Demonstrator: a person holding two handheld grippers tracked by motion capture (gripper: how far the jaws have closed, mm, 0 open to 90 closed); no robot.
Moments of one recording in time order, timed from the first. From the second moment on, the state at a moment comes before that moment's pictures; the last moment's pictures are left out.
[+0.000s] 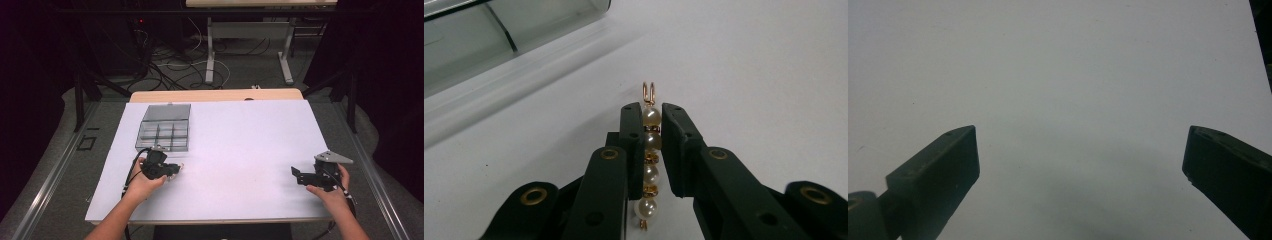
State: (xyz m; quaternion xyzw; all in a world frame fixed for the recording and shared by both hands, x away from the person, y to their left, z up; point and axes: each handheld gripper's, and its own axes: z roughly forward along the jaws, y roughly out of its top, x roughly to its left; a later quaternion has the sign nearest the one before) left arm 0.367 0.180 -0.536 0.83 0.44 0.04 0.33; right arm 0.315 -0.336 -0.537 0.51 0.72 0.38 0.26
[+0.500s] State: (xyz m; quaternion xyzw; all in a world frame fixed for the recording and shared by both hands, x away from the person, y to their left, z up) left arm 0.363 0.179 -0.526 0.83 0.43 0.07 0.35; right arm 0.314 -0.335 -0.536 0.51 0.72 0.39 0.26
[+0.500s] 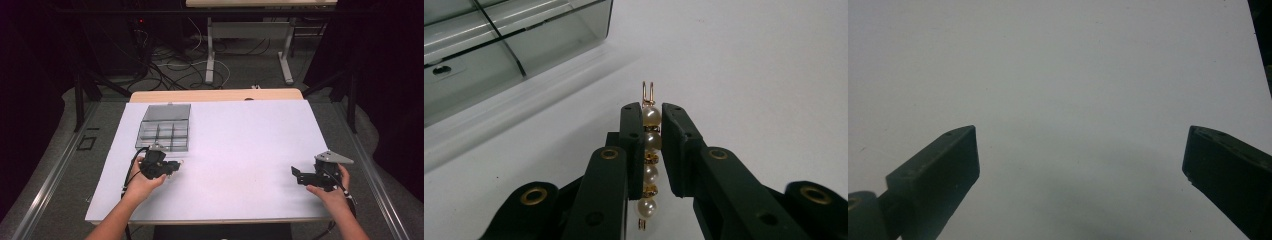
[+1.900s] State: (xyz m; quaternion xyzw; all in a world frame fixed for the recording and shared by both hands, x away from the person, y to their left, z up) left arm 0.377 0.183 -0.463 0.81 0.43 0.13 0.38; right arm 0.313 -0.336 -0.535 0.51 0.72 0.39 0.27
